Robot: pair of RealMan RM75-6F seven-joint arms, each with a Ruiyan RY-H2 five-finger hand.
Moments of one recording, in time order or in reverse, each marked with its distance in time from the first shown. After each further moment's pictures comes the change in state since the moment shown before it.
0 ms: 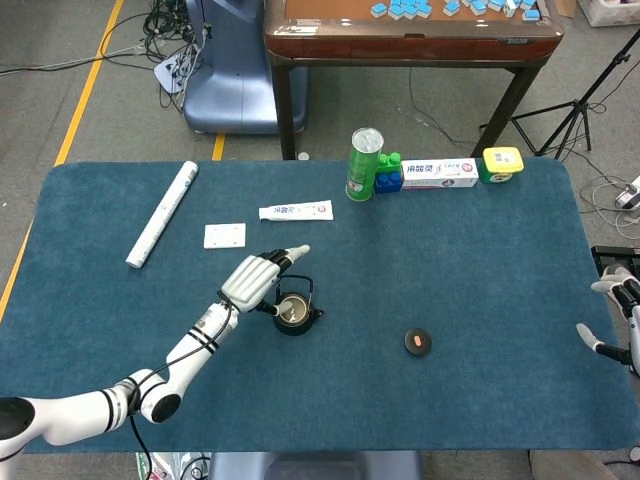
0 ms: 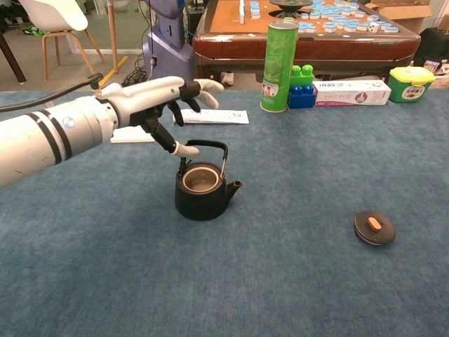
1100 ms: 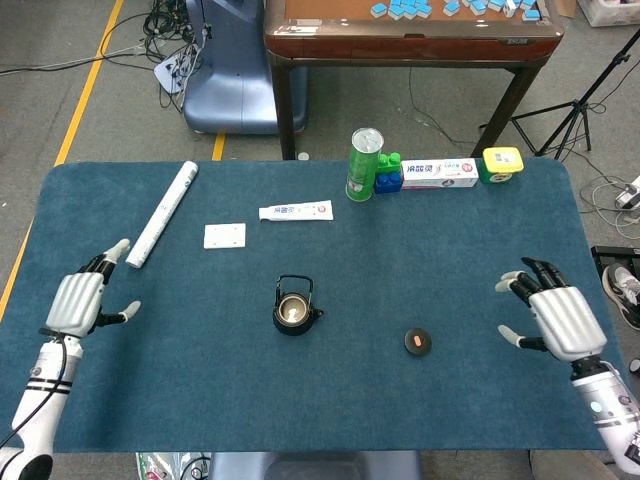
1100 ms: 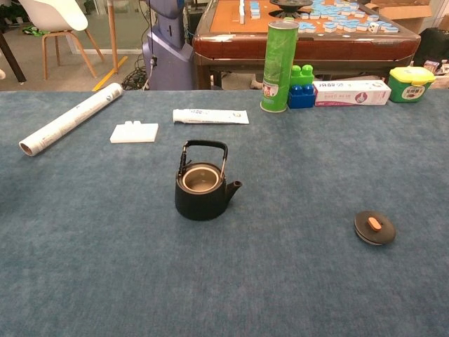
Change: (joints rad) left arm 0.449 0.430 0.121 -0.245 -0.041 0.361 -0.006; right arm 0.193 0.012 -0.034 -0.073 -0.174 -0.250 -0.044
